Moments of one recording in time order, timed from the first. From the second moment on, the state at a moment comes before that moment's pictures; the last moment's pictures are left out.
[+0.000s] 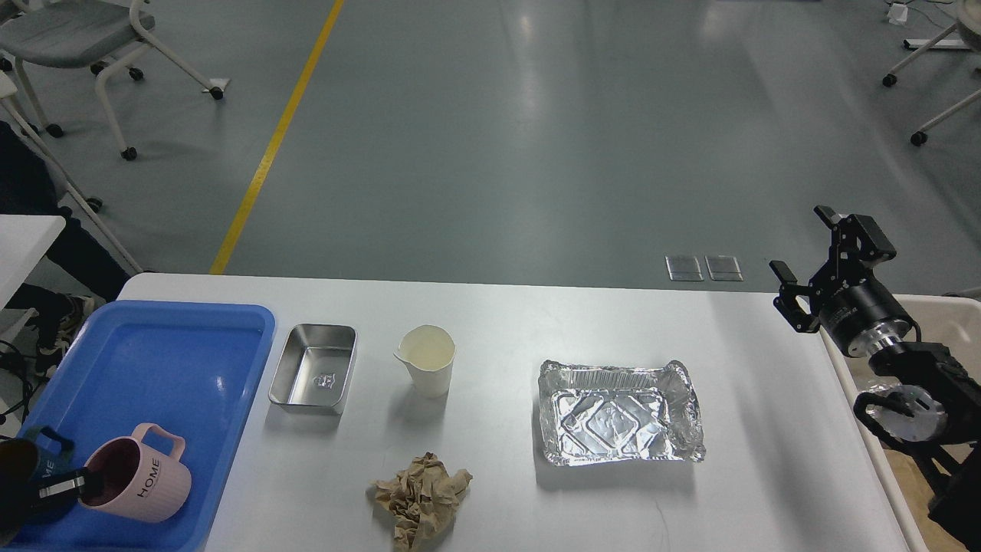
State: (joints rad) left arm -0.35 1.10 -0.26 -1.28 1.13 -0.15 -0.08; right arm 0.39 -0.47 1.13 0.93 -0.42 0.27 0.28
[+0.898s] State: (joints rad) left arm -0.37 1.21 -0.30 -1.41 1.11 -0.16 -0.11; right arm 0.39 -0.47 1.13 0.93 -0.42 0.27 0.28
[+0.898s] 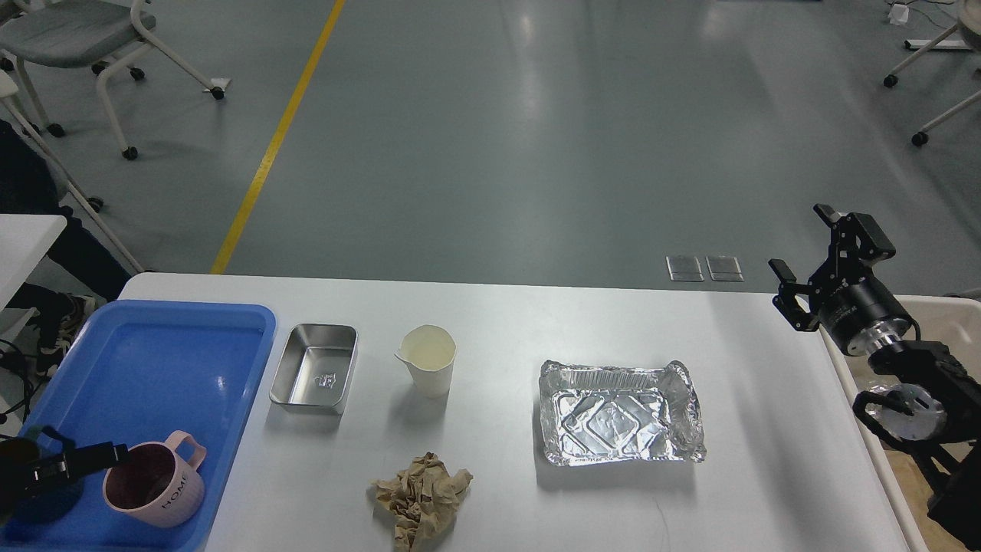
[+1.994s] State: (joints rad) left arm -0.41 1.35 -0.47 -1.65 1.03 0.07 -0.16; right arm 0.39 -0.48 1.13 0.93 -0.42 0.27 0.28
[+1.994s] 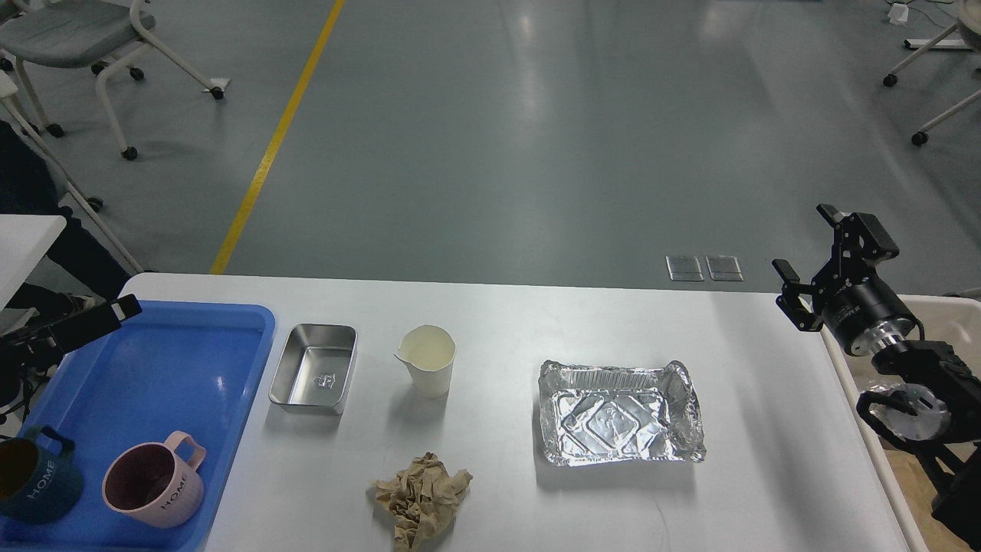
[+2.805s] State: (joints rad) left arm -0.45 1.12 -0.47 -1.51 1.01 -0.06 -0.05; right arm 0.38 -0.47 1.13 0.93 -0.42 0.27 0.28
